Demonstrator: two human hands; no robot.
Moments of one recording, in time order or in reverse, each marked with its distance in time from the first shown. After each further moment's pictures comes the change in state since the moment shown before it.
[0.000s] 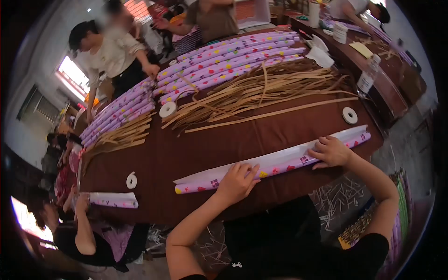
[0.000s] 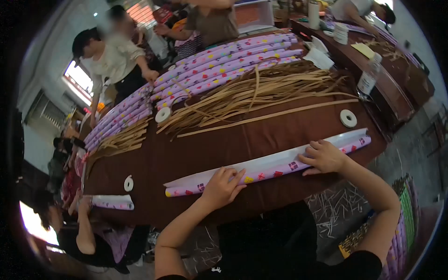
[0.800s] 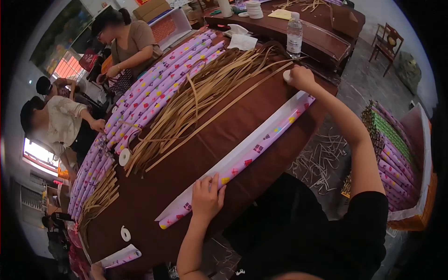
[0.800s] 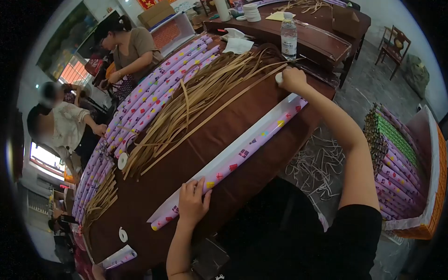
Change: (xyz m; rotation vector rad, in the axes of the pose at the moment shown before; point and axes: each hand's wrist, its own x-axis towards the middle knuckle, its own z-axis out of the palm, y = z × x) left_hand 0.005 0.007 0.001 0.080 0.028 0.011; right_hand -0.083 0.117 0.012 -0.167 -0.033 1.394
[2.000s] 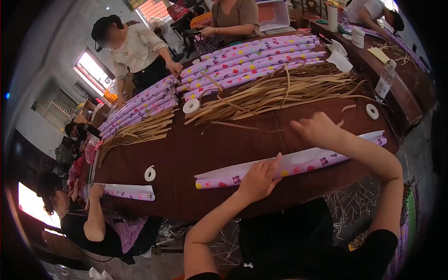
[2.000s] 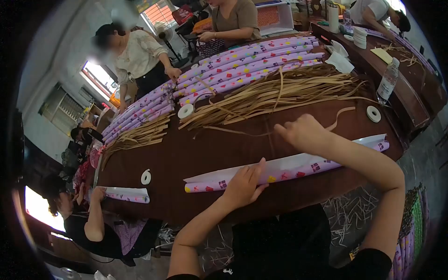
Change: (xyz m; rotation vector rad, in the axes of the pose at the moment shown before) left_hand -0.004 -0.003 0.000 -0.070 0.075 -0.040; right_hand -0.074 -0.236 -0.090 0.108 0.024 -1.261
